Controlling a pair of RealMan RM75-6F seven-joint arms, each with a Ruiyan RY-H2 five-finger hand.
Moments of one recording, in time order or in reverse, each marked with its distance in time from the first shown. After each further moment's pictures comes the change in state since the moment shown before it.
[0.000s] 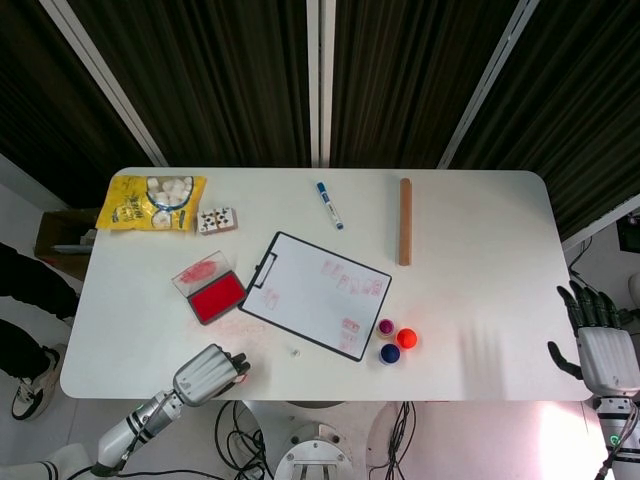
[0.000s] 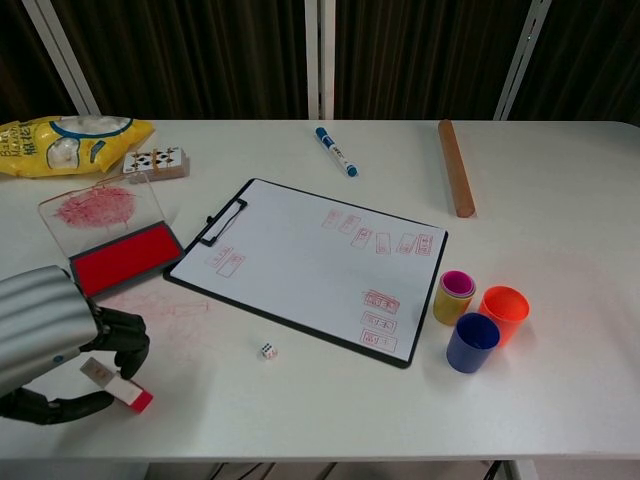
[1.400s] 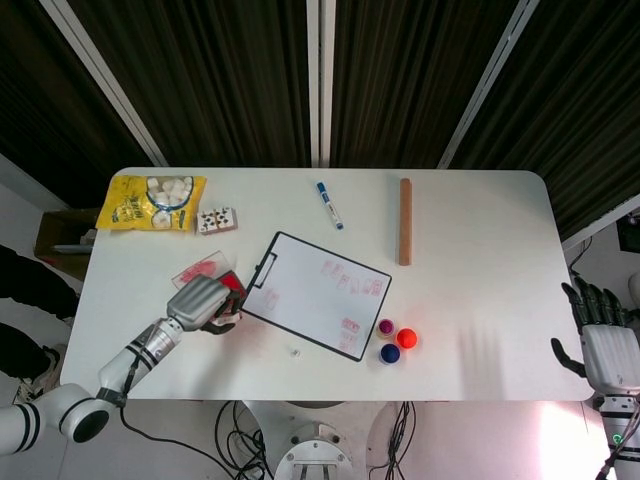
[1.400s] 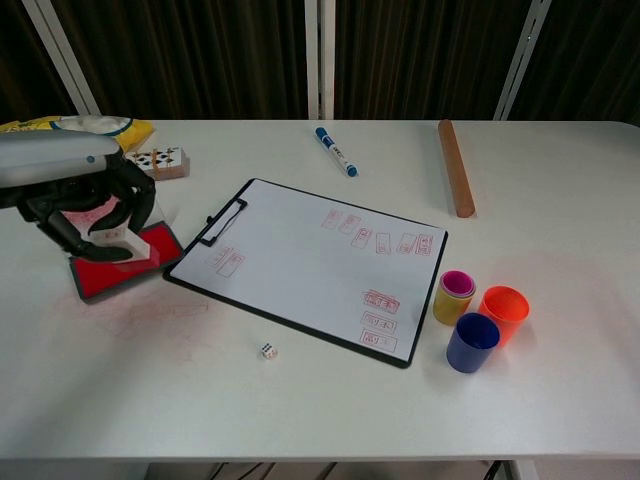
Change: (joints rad) left arm -0.257 0.323 -0.270 -0.428 -0.525 -0.469 -0.140; right arm 0.000 0.010 0.012 -0.009 0.005 0.013 0.001
